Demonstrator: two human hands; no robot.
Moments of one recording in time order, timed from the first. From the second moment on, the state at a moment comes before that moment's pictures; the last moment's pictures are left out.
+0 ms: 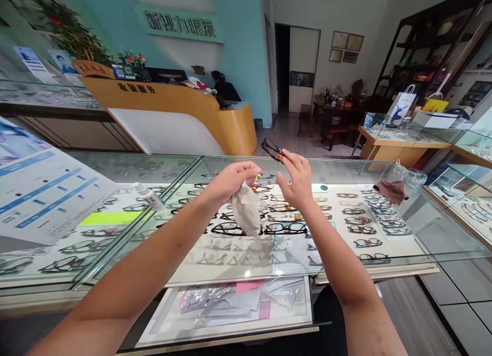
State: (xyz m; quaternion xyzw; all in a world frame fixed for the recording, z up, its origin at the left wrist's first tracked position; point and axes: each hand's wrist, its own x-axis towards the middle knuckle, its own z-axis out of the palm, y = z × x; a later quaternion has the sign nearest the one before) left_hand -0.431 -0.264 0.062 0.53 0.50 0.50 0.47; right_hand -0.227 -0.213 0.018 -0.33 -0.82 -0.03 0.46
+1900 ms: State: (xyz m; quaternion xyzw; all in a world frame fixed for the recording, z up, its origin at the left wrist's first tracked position) left_hand -0.448 -0.253 0.001 0.61 0.45 0.49 0.42; right_hand -0.259 -0.223 -0.009 -0.29 -0.57 0.64 0.43
